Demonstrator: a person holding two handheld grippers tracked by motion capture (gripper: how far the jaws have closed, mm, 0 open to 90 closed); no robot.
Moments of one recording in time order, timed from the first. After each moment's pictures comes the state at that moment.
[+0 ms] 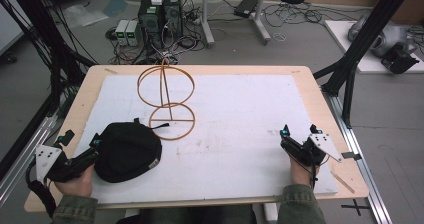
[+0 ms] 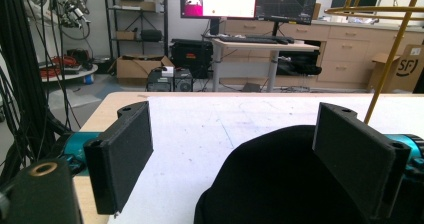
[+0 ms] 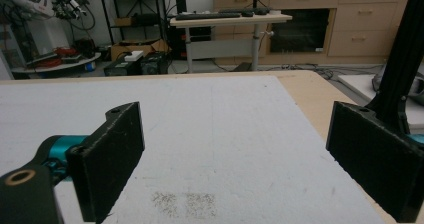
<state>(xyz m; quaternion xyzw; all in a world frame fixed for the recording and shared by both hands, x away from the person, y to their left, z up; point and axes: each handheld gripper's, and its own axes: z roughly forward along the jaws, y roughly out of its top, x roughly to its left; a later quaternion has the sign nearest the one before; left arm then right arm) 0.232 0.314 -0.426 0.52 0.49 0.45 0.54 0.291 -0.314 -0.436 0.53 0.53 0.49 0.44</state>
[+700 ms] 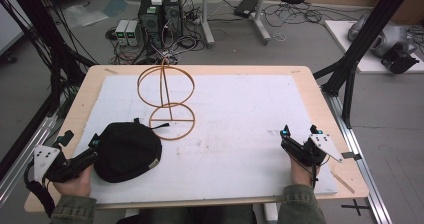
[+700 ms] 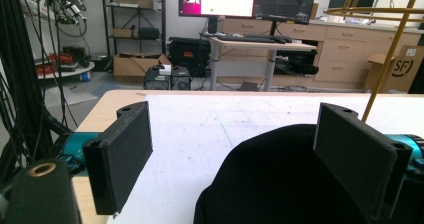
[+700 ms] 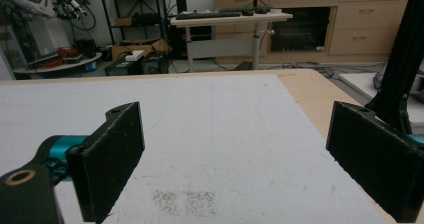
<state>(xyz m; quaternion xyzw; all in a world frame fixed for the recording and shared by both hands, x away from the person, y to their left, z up) 0.231 0.317 -0.425 0.52 0.49 0.44 0.55 0.291 -0.314 -0.436 0.54 0.53 0.49 0.44</state>
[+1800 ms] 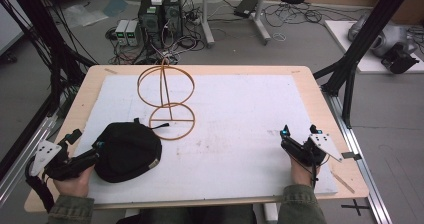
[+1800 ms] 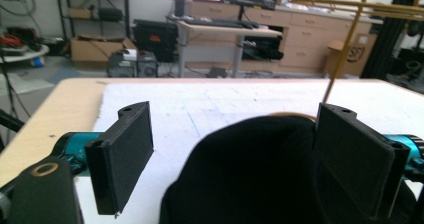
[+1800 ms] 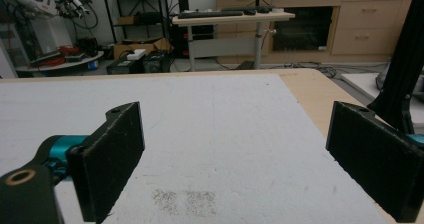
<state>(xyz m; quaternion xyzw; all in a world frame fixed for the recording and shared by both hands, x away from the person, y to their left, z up) 0.237 0.316 -0.419 0.56 0.47 0.37 0.57 0.292 -0.315 -0.437 0.53 0.54 0.49 0.44</state>
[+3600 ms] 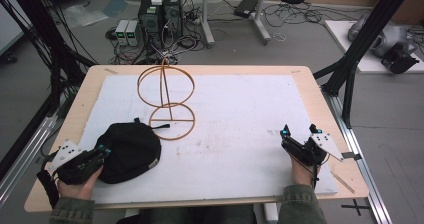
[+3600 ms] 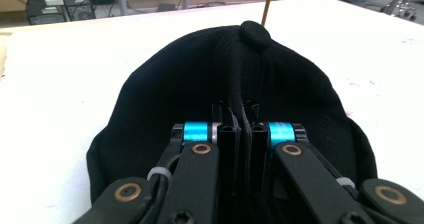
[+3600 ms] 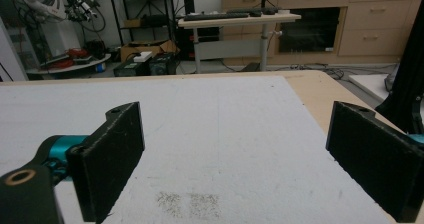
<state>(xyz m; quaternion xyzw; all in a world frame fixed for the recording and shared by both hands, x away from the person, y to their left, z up) 0.235 0.299 -0.423 0.69 0.43 0.27 0.52 0.293 -0.318 -0.437 0.53 0.54 0.50 0.43</state>
